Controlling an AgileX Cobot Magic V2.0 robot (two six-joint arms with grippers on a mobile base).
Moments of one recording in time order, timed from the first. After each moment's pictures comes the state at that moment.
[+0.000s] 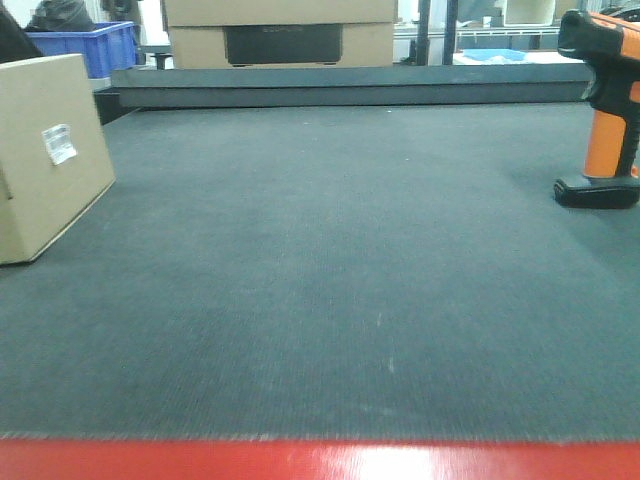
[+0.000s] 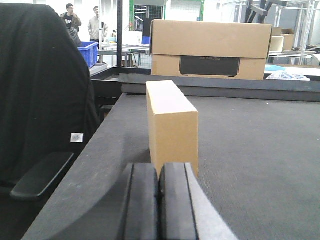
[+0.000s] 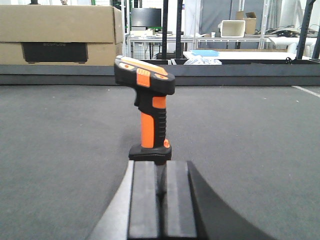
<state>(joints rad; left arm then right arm) 0.04 0.00 0.00 0.05 0.00 -0.06 -0.01 0.00 0.00 -0.03 0.05 0.08</state>
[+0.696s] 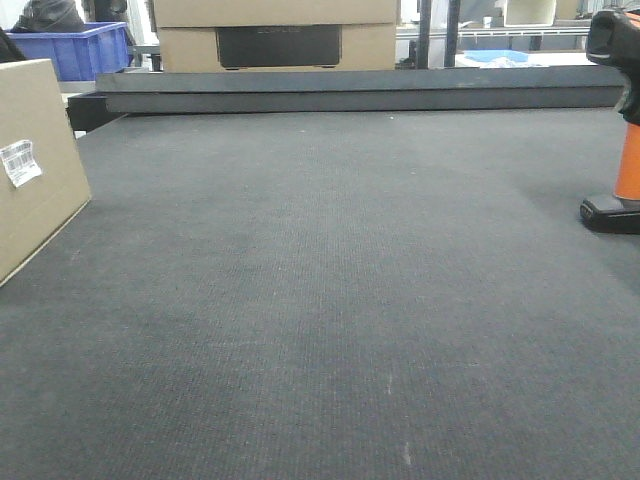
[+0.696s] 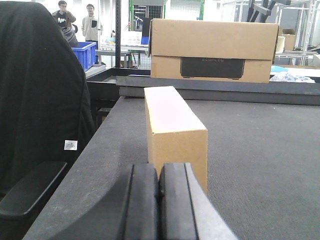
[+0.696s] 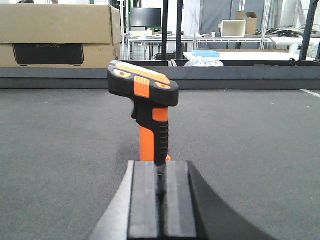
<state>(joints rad) 0.04 0.00 0.00 0.05 0.00 -0.06 -0.01 0.00 0.00 -0.03 0.05 0.08</state>
